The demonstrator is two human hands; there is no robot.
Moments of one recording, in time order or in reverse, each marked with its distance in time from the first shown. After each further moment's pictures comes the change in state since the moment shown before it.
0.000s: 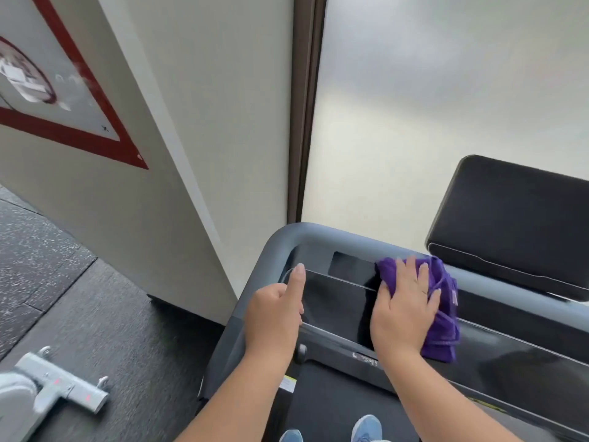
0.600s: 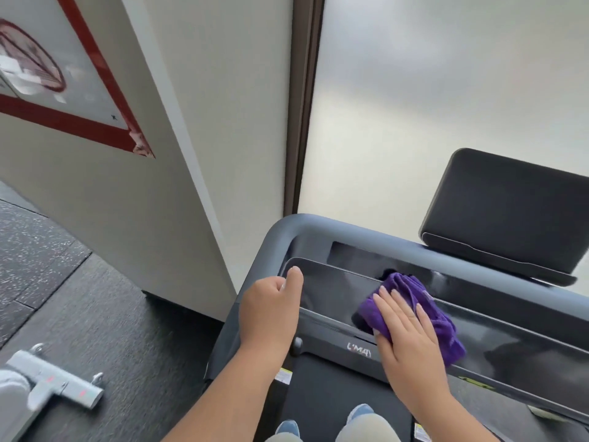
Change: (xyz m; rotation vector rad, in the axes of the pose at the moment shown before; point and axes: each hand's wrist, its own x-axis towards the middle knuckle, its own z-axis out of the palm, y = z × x) left_hand -0.013 -0.004 -0.016 0.217 0.020 0.085; right_hand -0.062 0.065 -0.029 -0.111 -0.212 -0.440
